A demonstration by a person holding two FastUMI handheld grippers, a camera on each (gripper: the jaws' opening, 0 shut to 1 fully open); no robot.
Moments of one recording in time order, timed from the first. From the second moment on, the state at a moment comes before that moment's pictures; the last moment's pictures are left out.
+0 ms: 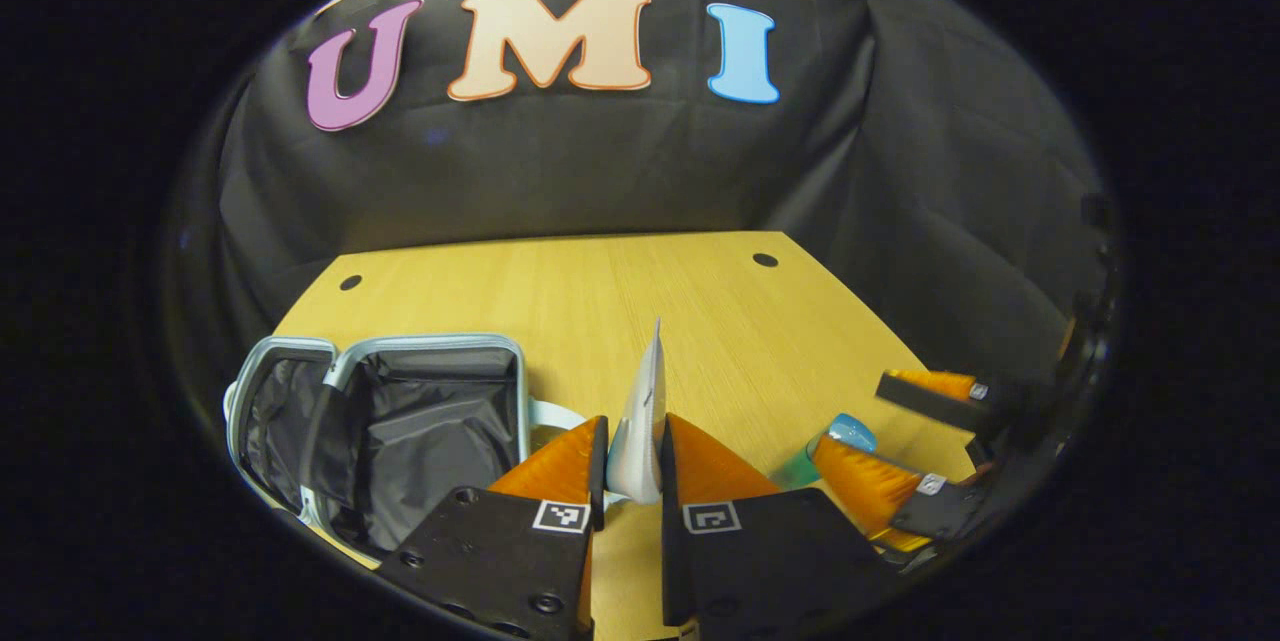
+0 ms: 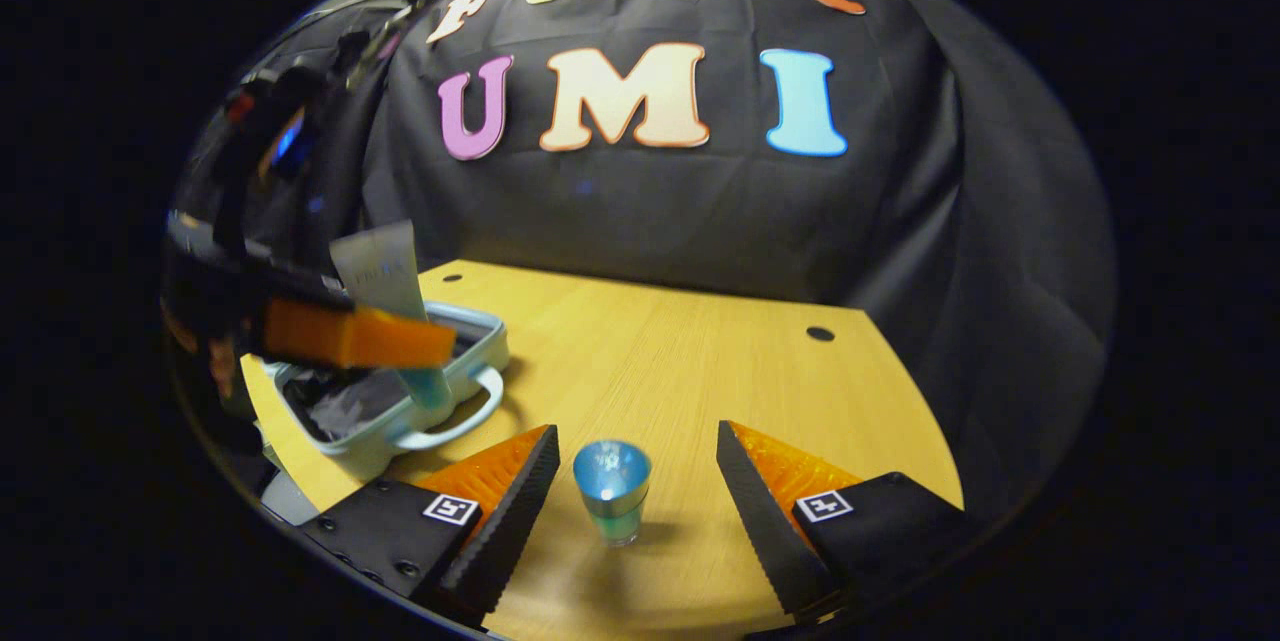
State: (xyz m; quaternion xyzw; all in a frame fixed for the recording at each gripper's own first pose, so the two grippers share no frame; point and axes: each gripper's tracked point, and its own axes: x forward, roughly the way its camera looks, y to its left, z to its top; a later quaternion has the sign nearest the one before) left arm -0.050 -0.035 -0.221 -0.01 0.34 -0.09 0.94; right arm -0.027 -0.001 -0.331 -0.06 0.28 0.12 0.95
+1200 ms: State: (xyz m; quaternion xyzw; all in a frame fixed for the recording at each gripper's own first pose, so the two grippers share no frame) left arm -0.110 0.149 -0.305 0.00 0.51 0.02 0.86; right arm -0.052 0.120 -0.305 0.05 0.38 0.20 0.90
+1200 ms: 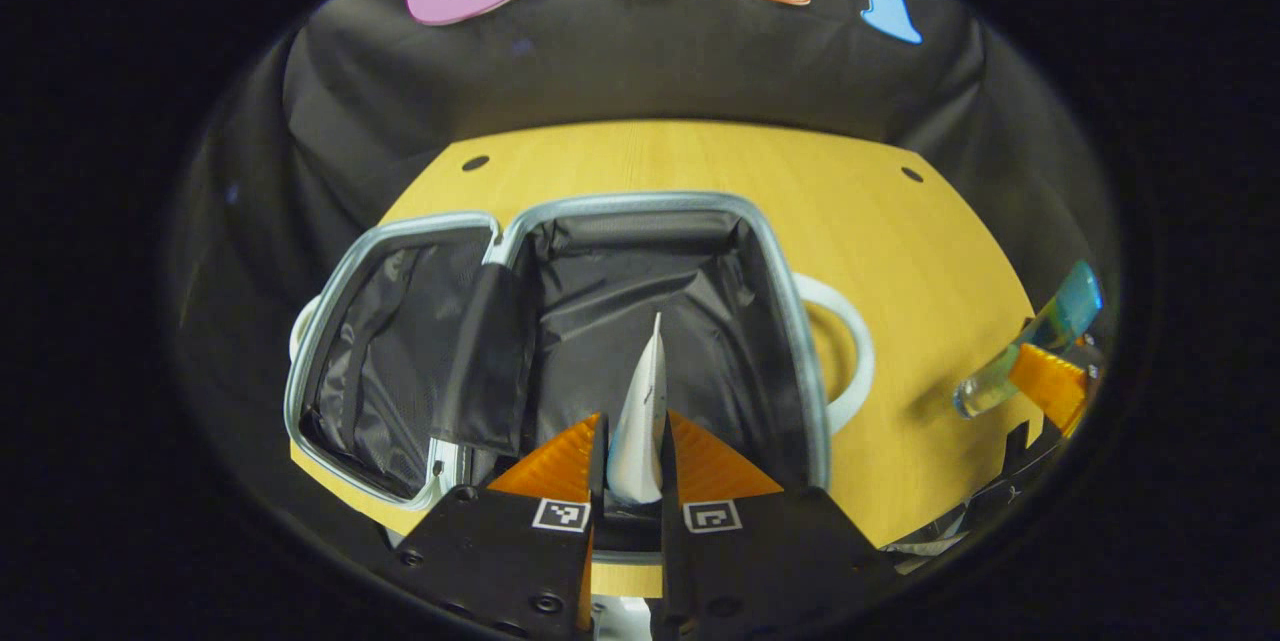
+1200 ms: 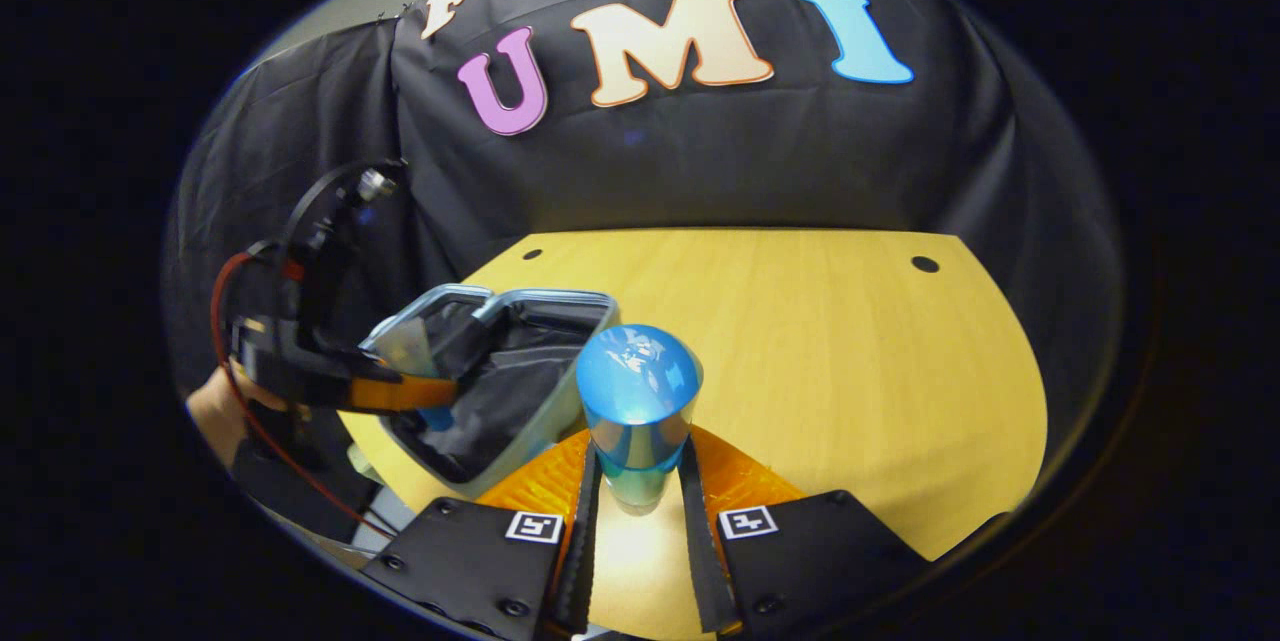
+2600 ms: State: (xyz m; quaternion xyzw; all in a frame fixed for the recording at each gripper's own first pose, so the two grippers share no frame) left arm -0.068 0.280 -0.263 -0.05 0.41 -0.02 0.91; right arm -0.067 0.294 -0.408 0.03 0.50 0.18 0.85
